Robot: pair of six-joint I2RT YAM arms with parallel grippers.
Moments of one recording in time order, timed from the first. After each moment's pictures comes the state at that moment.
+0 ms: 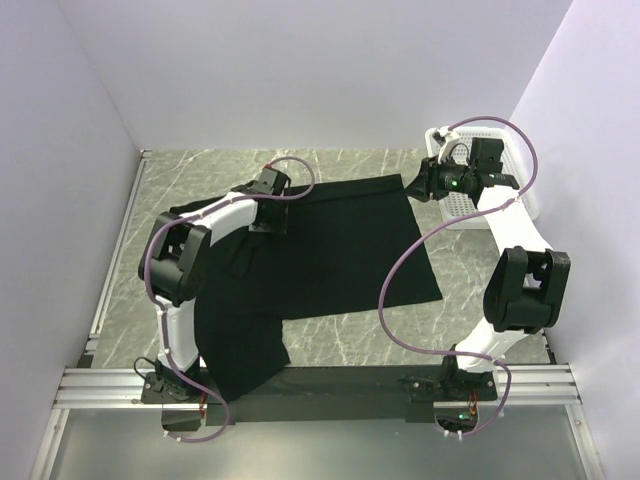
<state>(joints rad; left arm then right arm) -0.43 1.96 1.41 -0.48 -0.18 -0.31 -0.10 1.66 1.37 -0.43 -0.79 -0.22</state>
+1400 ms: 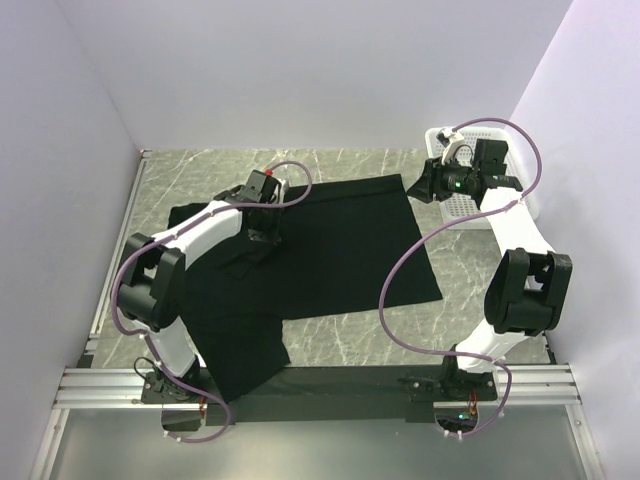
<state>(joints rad) -0.45 1.75 1.29 -0.56 0.03 -0.25 -0.12 1.64 1.35 -0.43 -0.79 -0.22</state>
